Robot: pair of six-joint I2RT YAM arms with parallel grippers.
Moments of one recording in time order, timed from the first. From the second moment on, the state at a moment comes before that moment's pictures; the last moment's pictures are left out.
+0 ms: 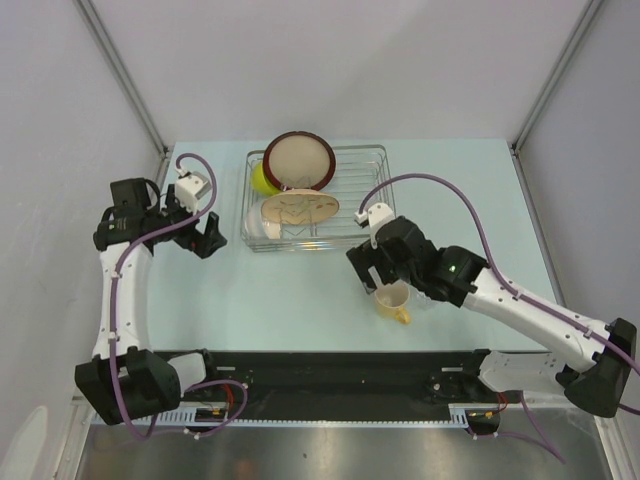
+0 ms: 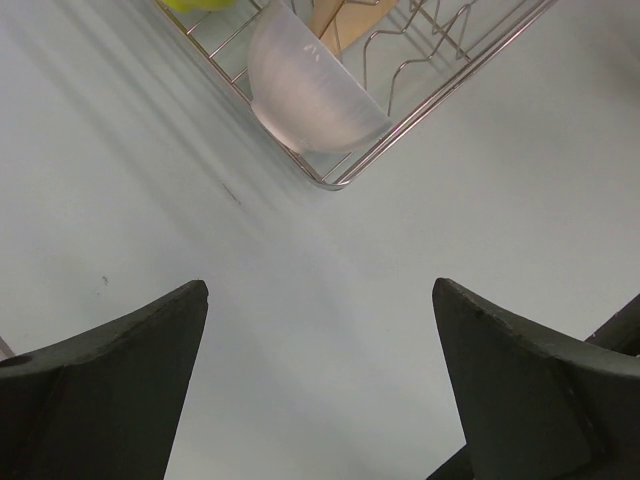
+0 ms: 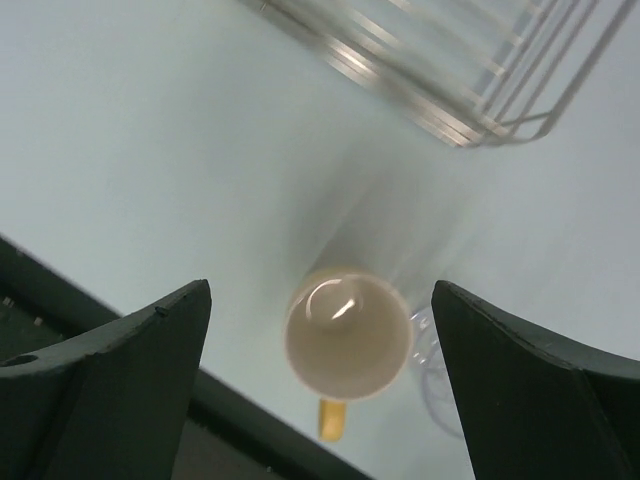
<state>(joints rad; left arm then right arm) 0.25 1.17 1.17 -0.90 0.70 0.67 0.91 1.16 1.11 -0.66 0.30 0.12</state>
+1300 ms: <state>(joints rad) 0.23 1.11 1.17 -0.94 0.68 0.65 0.97 1.21 0.84 -0.61 0.21 0.35</state>
